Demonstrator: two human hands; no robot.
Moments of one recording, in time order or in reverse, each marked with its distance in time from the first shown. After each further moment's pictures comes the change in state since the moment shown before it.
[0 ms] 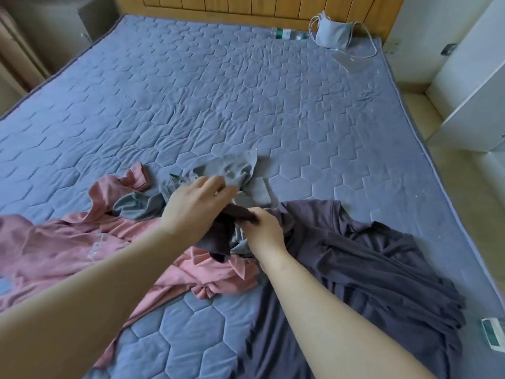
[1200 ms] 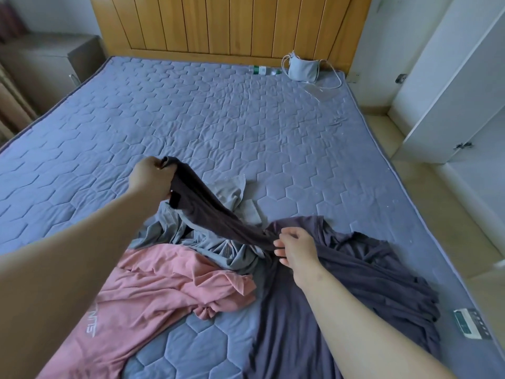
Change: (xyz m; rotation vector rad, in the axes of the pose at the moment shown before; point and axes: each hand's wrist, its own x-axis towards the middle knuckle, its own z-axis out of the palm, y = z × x) left_hand 0.044 -0.078 -0.043 -0.828 0.013 -1.169; right_hand -0.038 -0.012 -0.067 0.448 0.195 0.341
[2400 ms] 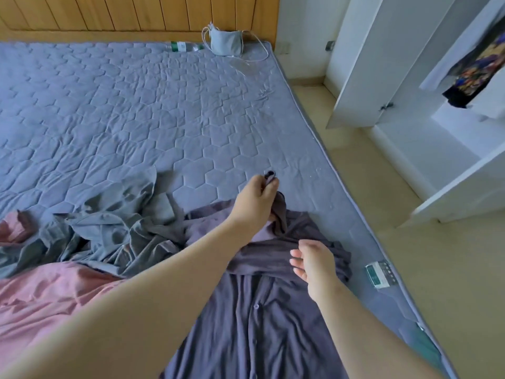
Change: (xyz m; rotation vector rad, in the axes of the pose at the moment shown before) left_hand -0.200 0.114 0.285 -0.204 -0.707 0.188; right_hand 0.041 0.062 -0.223 0.254 0.289 0.203
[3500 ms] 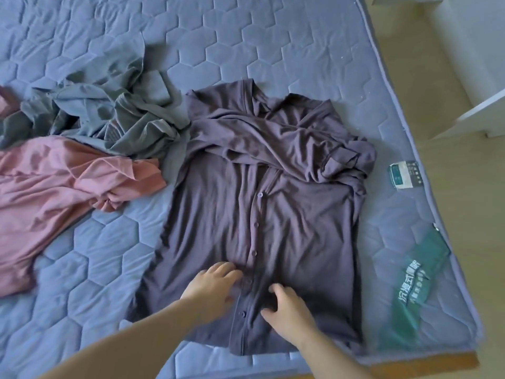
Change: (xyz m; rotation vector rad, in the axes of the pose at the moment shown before) left_hand -0.219 -0.284 0.023 1.059 -0.700 -0.108; right_hand -0.074 0.255 -0.085 -1.267 -0.547 0.012
